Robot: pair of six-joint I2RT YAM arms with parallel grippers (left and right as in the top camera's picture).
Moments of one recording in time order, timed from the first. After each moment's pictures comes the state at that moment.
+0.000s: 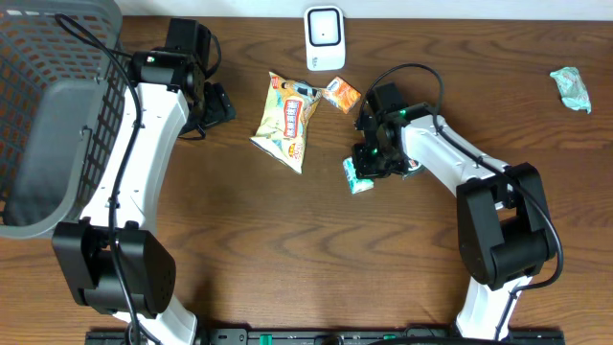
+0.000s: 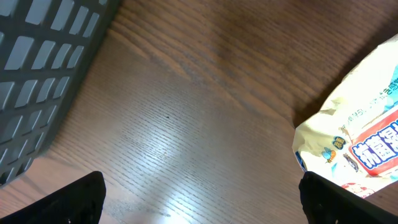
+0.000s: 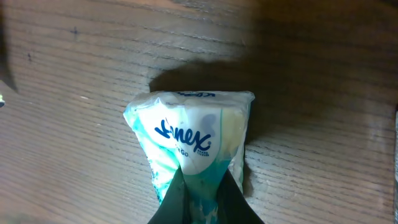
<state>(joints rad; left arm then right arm) -0.11 1.80 1.68 -1.21 -0.19 -0.56 0.36 2.00 1.34 -0.79 -0.26 0.21</state>
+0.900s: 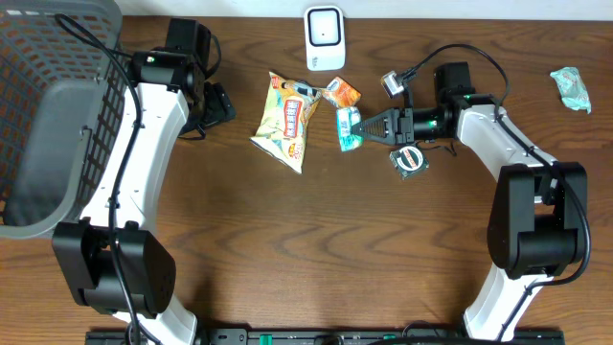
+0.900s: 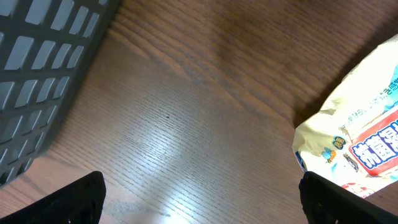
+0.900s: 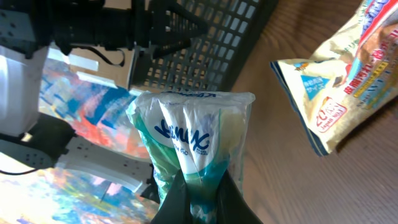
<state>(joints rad) -0.11 1.80 1.68 -1.21 -0.19 -0.56 0.08 2.00 1.36 -0.63 -1.50 -0.09</state>
